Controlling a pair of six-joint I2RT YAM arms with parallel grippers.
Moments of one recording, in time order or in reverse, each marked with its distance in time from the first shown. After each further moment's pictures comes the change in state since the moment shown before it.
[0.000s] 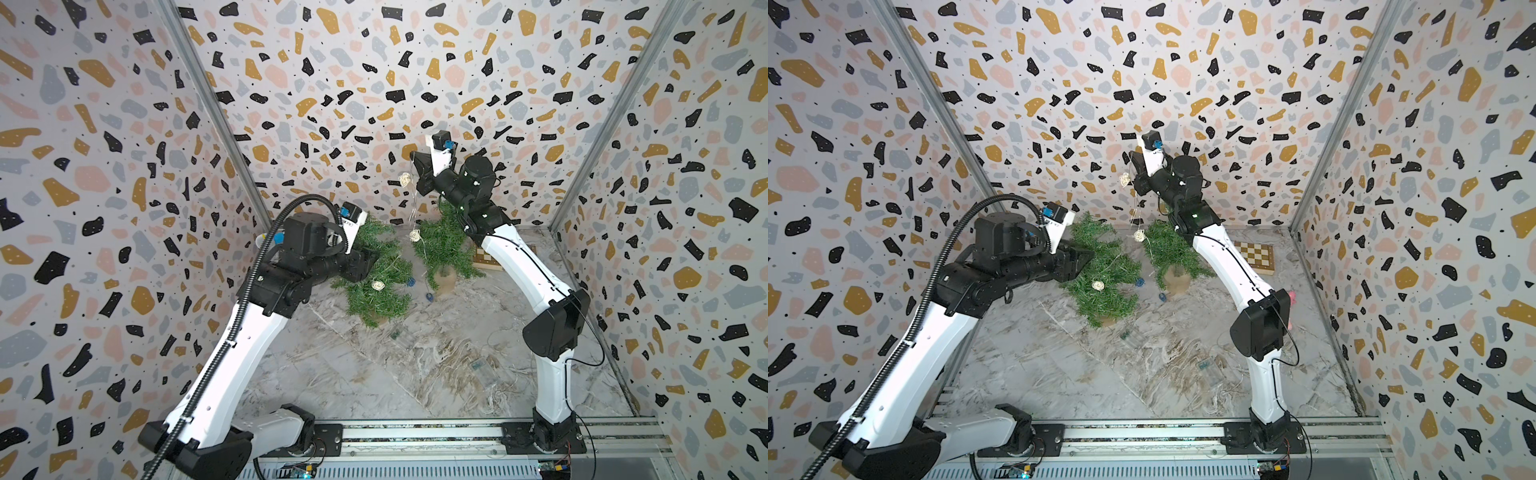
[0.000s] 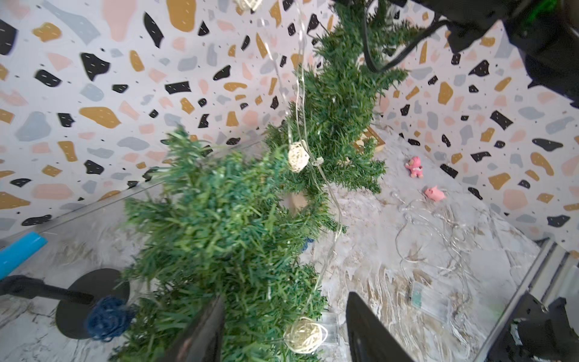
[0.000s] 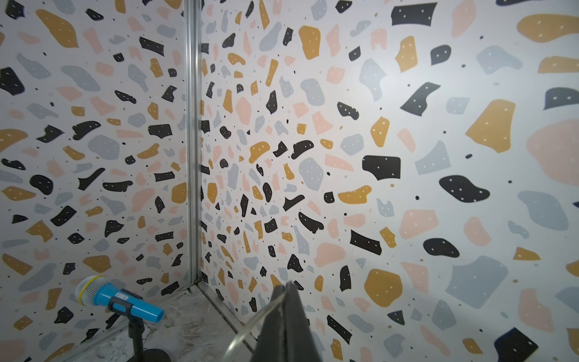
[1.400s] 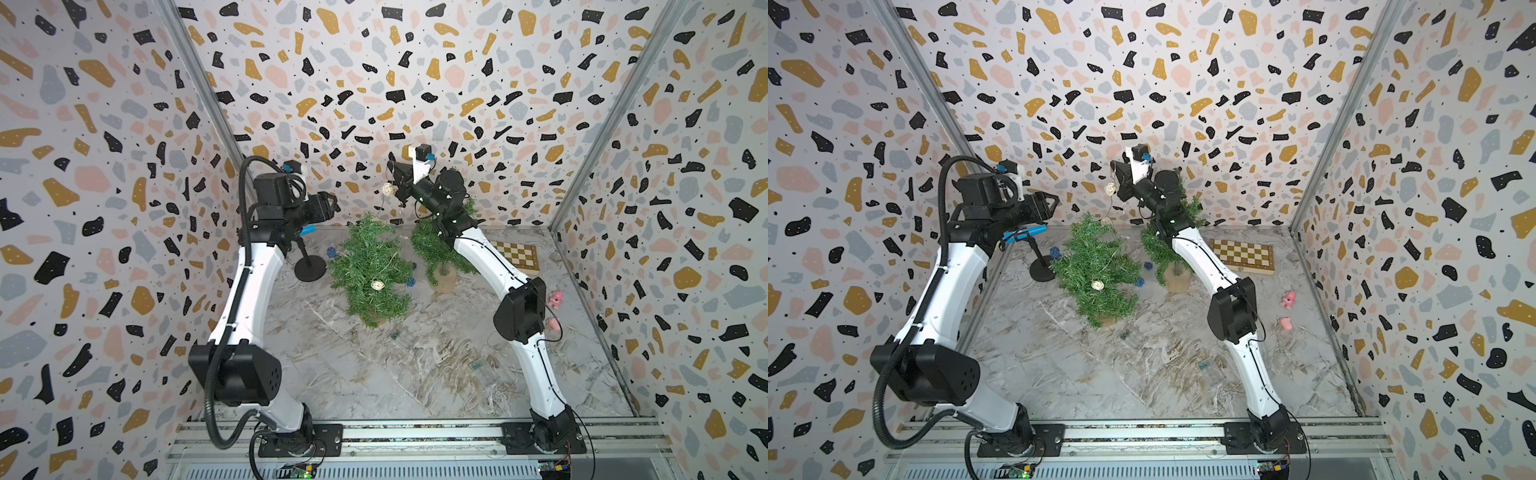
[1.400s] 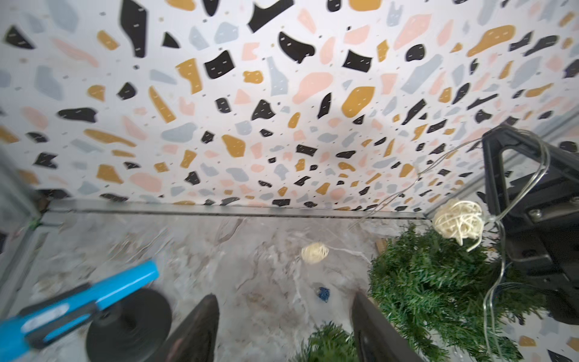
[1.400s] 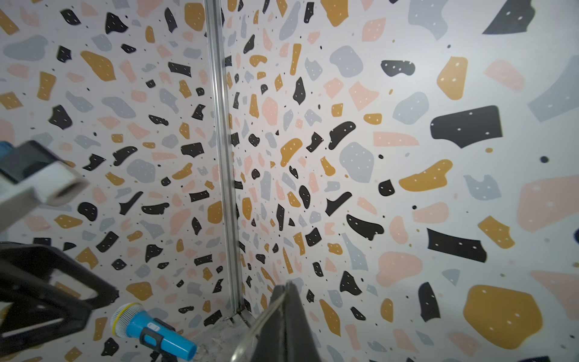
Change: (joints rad) left arm 0.392 0.425 0.217 0.312 0.174 -0.235; right arm 0.008 0.309 0.185 0.240 -0.102 0.230
